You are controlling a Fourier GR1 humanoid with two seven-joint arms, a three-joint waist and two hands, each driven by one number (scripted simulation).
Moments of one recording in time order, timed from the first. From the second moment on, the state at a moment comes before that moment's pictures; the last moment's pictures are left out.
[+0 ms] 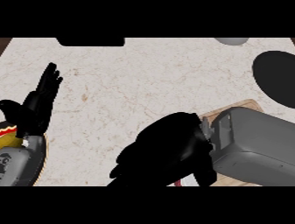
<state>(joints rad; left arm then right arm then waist) -0.24 0.36 -0.13 -1.43 0.22 0.25 0.03 -1.08 -0.54 0.92 -1.66 0.11 0.78 -0.37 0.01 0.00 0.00</state>
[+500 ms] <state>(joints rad) -0.24 0.36 -0.10 -1.43 0.21 0.23 0.03 -1.08 -0.53 1.04 -1.64 0.24 0.73 -0.45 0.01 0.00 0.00</state>
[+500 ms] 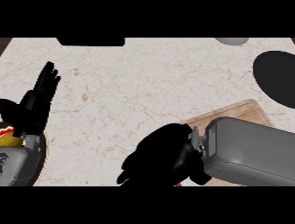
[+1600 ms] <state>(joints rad) -0.22 0.32 -0.07 -1.46 0.17 0.21 0.05 -1.00 -0.51 1.19 -1.65 0.63 0.62 -0.51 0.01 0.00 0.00</state>
